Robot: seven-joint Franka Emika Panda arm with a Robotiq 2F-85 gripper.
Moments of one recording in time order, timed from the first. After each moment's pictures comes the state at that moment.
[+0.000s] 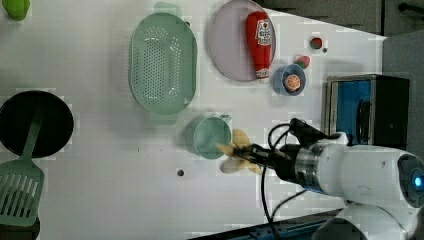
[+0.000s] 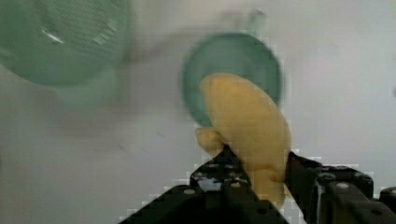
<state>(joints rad) 0.09 -0.10 0.45 -2.33 0.13 0.67 0.07</state>
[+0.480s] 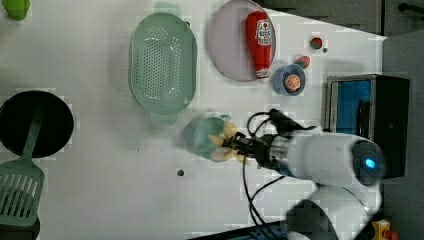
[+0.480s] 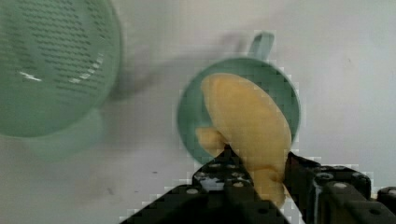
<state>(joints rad) 0.08 0.07 0.45 -2.34 -0.02 0.77 0.22</state>
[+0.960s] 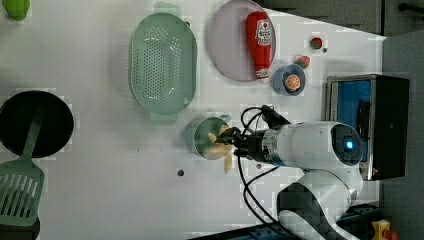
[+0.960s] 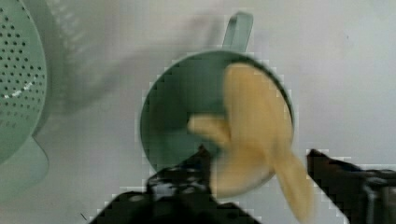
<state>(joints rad) 0.05 0.16 0.43 -2.35 -0.02 0.84 0.26</state>
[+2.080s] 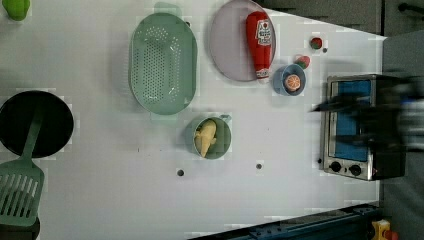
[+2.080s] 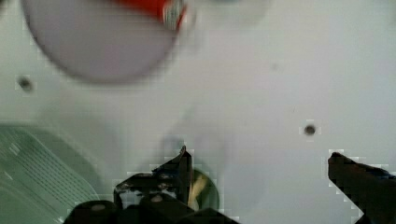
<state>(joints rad) 0.05 -0.15 0.13 -2.07 0.00 0.32 0.26</state>
